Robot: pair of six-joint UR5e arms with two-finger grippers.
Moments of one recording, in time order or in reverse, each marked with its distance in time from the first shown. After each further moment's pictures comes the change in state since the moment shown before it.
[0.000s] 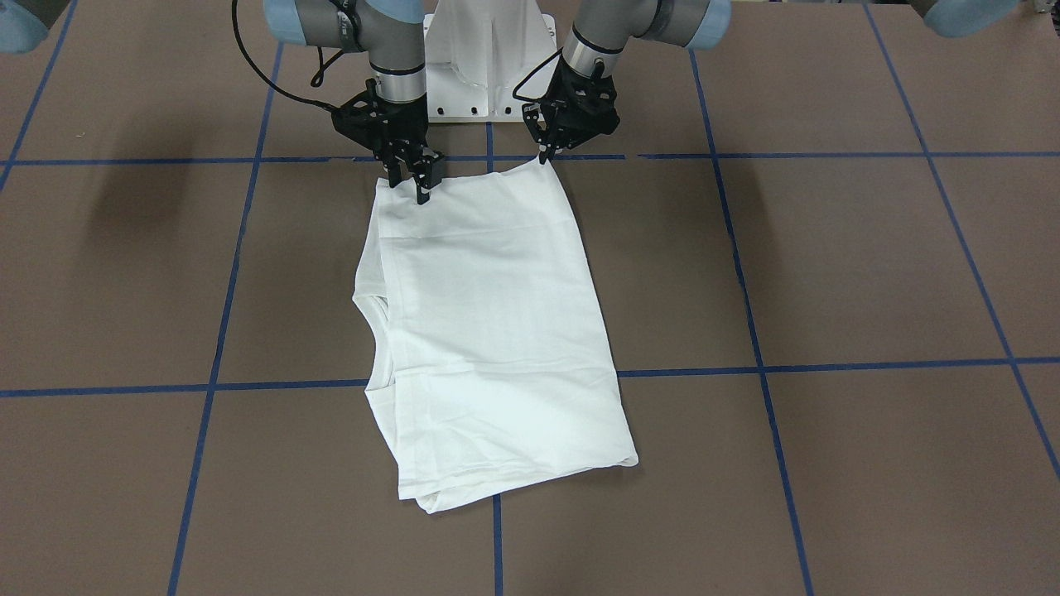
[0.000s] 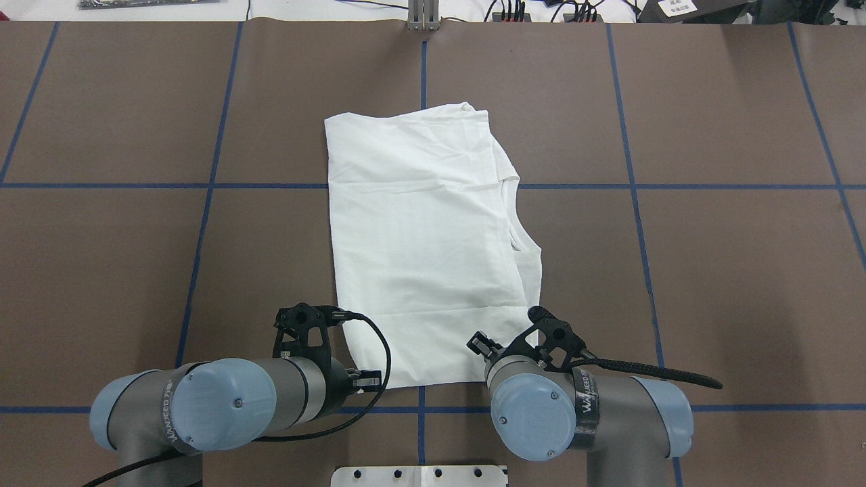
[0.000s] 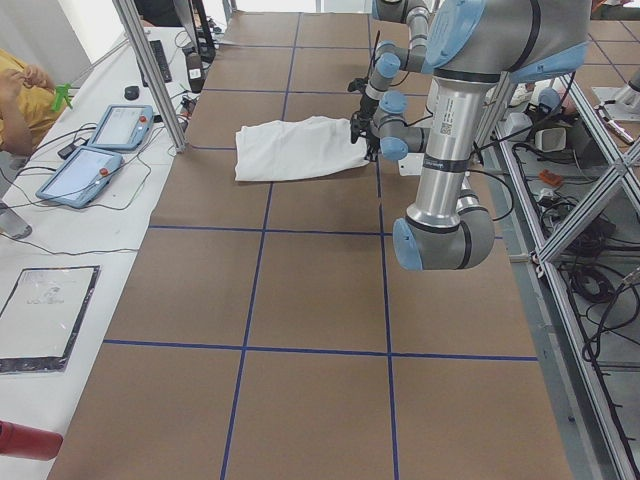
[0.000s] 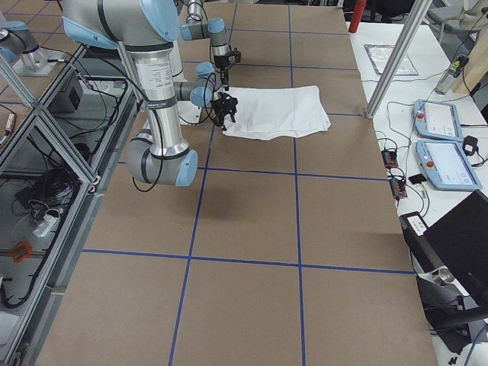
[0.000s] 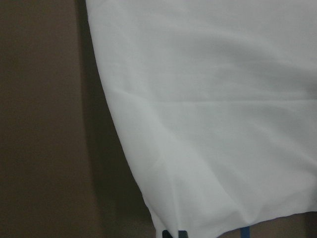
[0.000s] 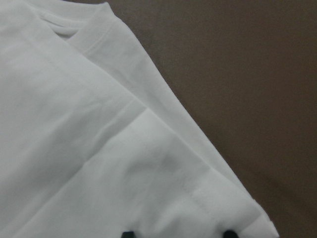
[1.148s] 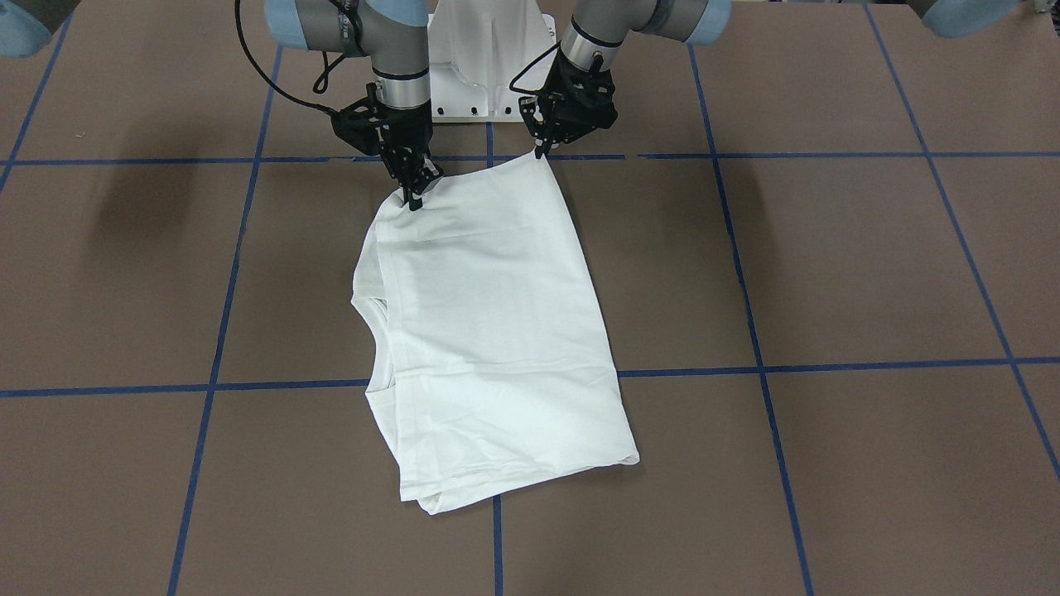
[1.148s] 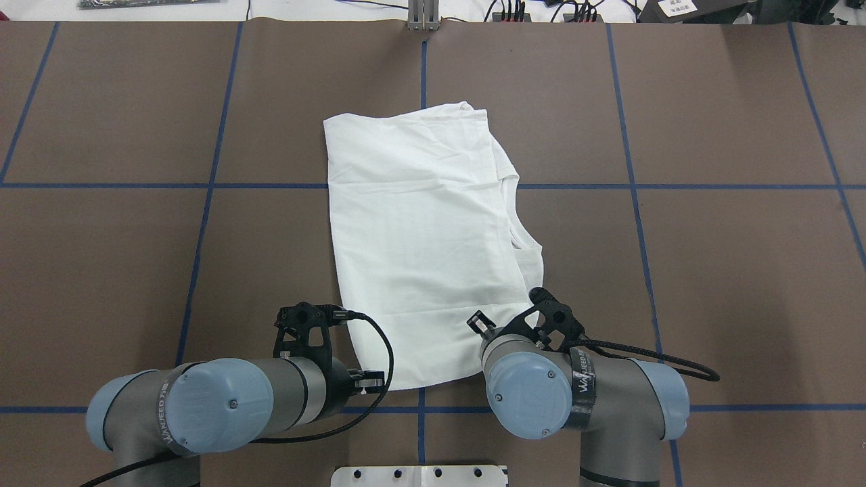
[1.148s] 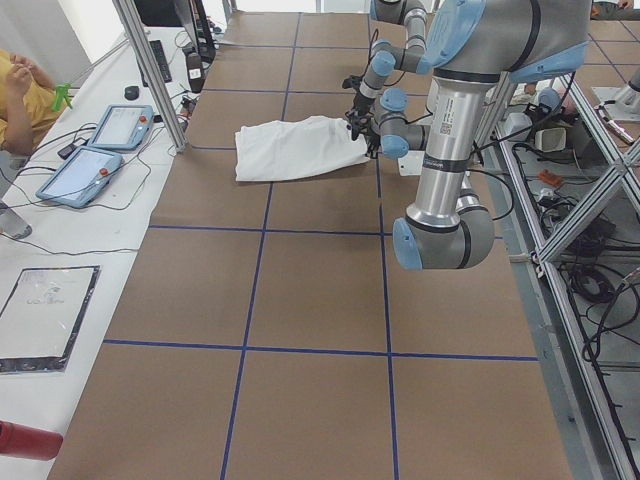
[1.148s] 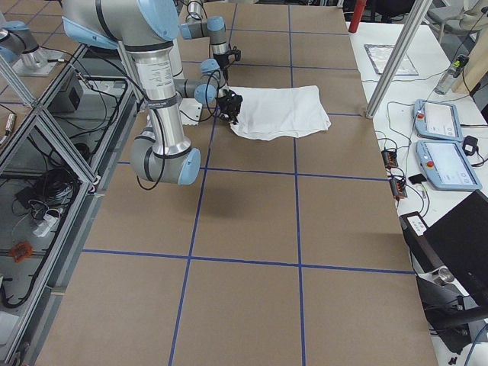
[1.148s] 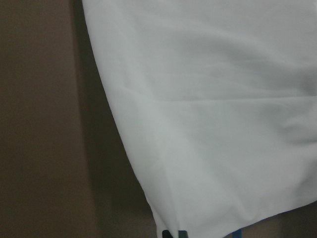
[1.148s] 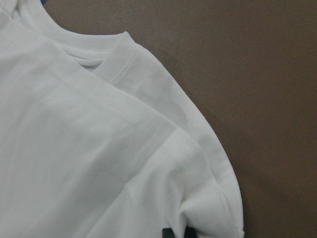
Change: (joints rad) left arm -0.001 -0.002 -0.039 0.003 -0.007 0.011; right arm 0.042 0.024 0.017 -0.022 -0.005 0.053
